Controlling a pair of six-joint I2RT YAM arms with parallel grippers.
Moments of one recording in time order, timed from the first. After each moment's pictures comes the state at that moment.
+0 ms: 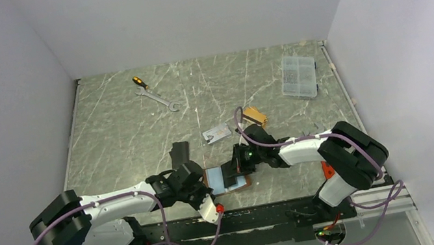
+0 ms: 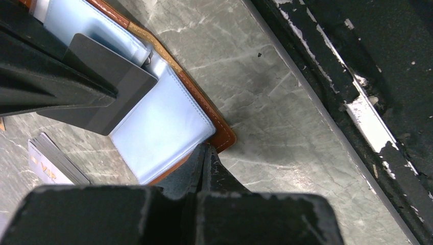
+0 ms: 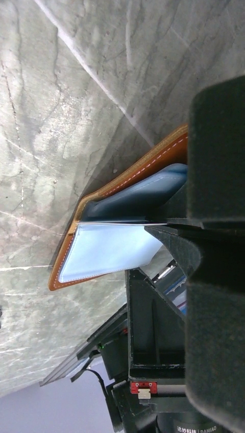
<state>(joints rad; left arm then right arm) -1.06 1.23 0.48 -0.22 0.28 1.24 0.73 1.53 0.52 0.19 -0.43 0.88</state>
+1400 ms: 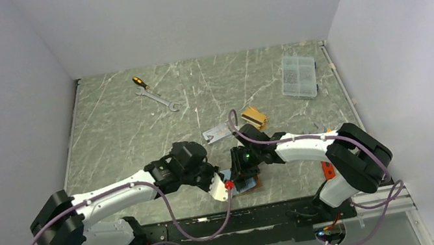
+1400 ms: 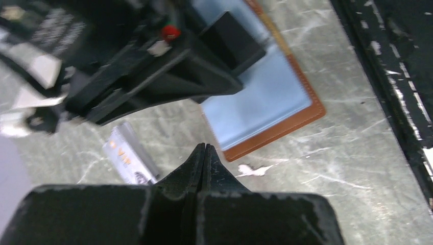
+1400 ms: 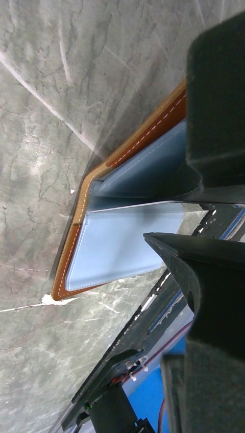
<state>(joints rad) -1.01 1.21 0.71 -0.28 0.31 1.09 0.79 1.49 0.65 -0.18 -0.34 0.80</state>
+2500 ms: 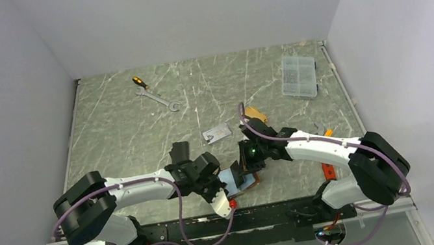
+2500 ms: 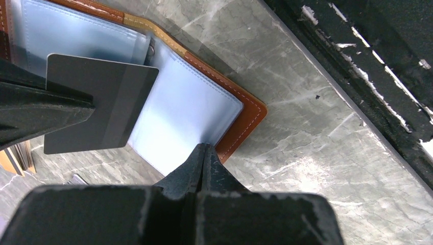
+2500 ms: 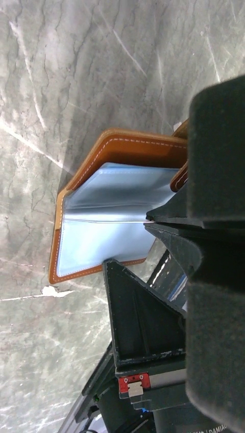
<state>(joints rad) -1.08 1.45 0.67 -0.24 0.30 1.32 0.76 1.35 0.69 -0.36 -0.27 0.78</state>
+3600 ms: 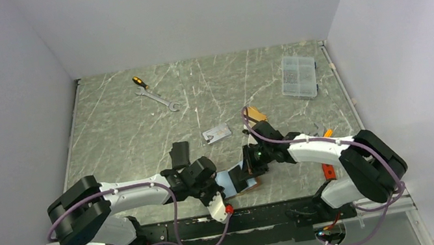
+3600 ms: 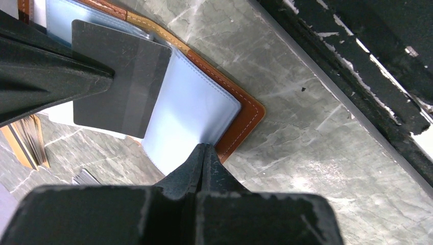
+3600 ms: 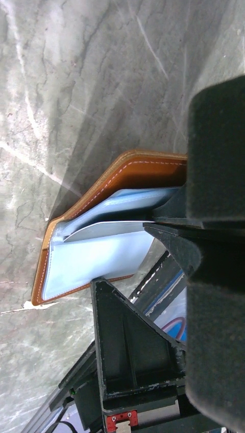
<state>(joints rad) -1.10 1.40 0.59 -0.18 0.27 1.35 0.68 1.37 0.55 -0.19 -0.43 0.72</state>
